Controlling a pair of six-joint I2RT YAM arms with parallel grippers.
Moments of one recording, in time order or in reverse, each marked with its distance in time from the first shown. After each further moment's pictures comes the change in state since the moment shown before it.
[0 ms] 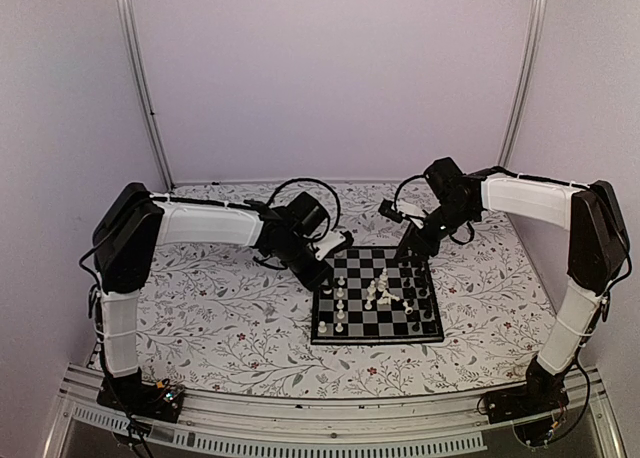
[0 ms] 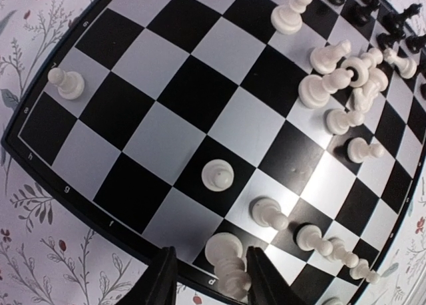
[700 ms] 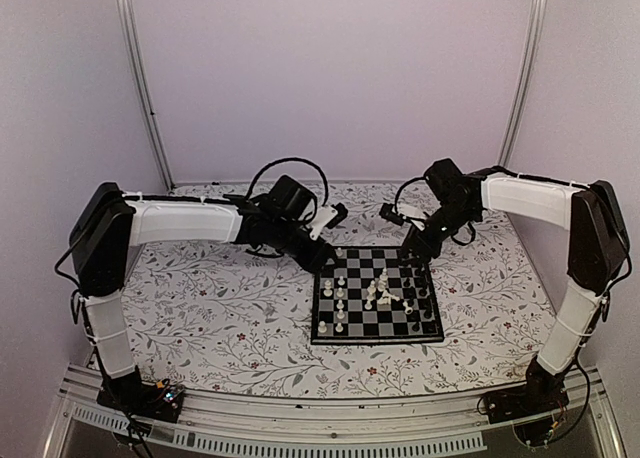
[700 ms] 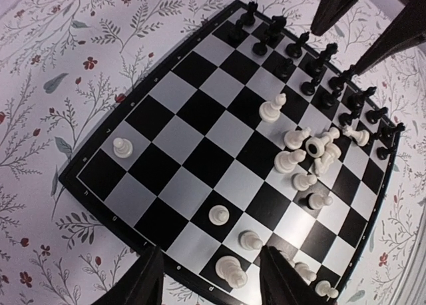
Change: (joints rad) left arm 0.028 -0.152 -0.113 0.216 0.019 -0.090; right arm -0.002 0.000 0.009 -0.055 0.013 -0.015
